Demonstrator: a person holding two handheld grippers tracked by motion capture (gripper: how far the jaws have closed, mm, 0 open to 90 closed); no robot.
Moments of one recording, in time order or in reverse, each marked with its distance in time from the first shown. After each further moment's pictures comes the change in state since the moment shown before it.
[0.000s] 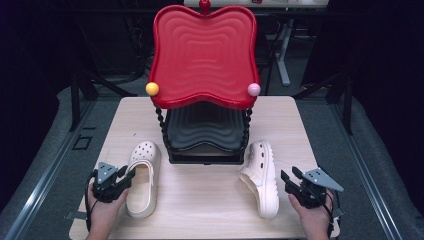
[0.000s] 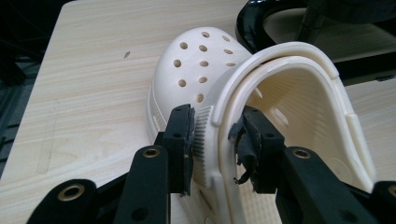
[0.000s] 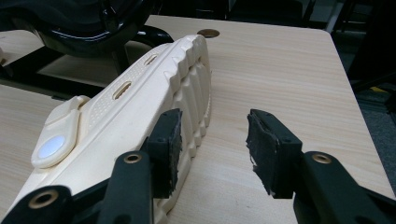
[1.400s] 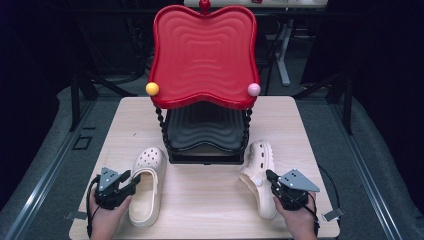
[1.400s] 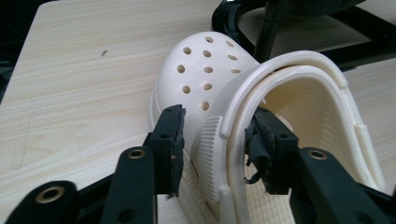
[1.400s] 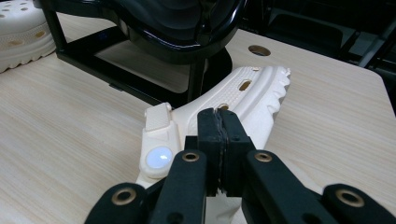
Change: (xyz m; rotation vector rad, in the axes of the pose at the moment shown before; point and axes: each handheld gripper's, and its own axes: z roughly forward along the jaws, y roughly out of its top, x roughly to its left) left arm -0.011 -0.007 -0.013 -0.019 -0.067 0.008; right arm 0.053 0.016 0.001 0.011 0.103 -0.206
